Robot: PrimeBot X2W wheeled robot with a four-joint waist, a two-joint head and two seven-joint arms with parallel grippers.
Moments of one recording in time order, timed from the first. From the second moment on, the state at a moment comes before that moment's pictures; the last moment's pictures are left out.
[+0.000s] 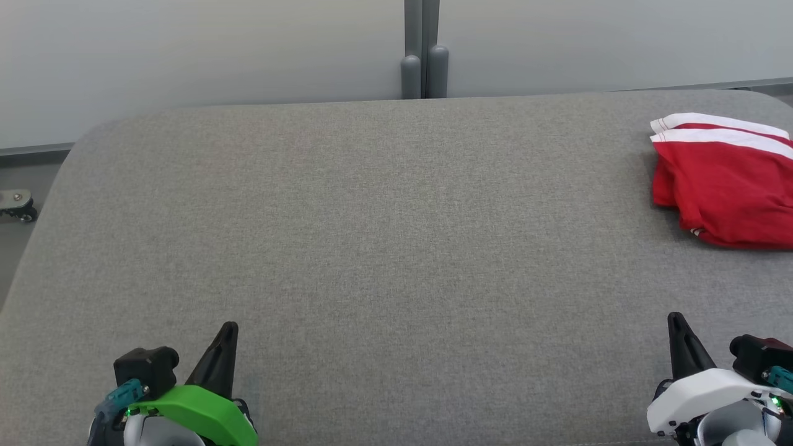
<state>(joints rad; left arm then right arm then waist) 0.02 0.22 -0.33 0.12 -0.58 0.07 -0.07 0.11 -0.21 0.16 0.26 0.44 -0.11 -0.21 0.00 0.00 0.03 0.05</state>
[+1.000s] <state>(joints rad) 0.02 0.17 -0.22 0.15 -0.92 0.02 -0.02 0.07 -0.16 0.07 0.26 0.82 -0.04 -0.11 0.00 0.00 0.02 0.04</state>
